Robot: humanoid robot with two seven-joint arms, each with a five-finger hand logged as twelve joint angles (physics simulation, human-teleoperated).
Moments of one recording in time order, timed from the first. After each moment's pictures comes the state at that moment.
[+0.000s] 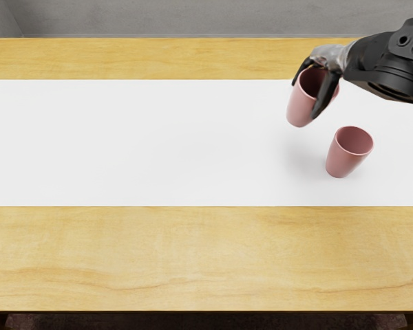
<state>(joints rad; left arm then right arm) -0.06 0.00 0.02 -0.11 -0.06 -0.16 0.27 1.84 -0.58 -0.45 1.40 -0.34 -0.10 -0.61</state>
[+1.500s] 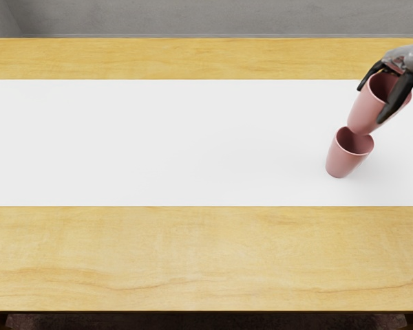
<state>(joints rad) -0.21 0.00 0.04 -0.11 -0.05 -0.16 0.27 1.92 -0.82 -0.56 1.43 -0.31 0.02 -0.61</state>
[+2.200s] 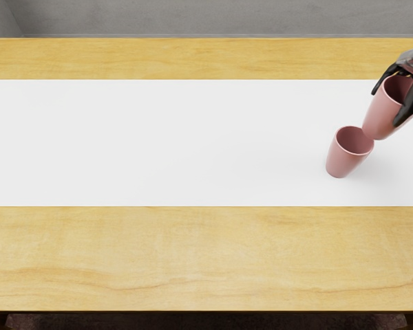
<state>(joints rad) -0.20 0.00 0.04 -0.12 -0.05 -0.16 0.27 2.01 -0.82 -0.68 1.43 -0.27 0.07 -0.61</state>
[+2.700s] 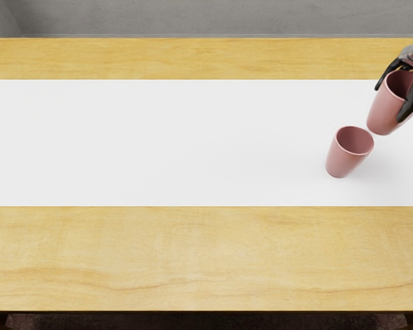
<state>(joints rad) -0.20 0.00 0.04 -0.12 -0.05 -0.16 0.27 2.04 -0.79 -0.73 1.42 -0.27 0.06 -0.61</state>
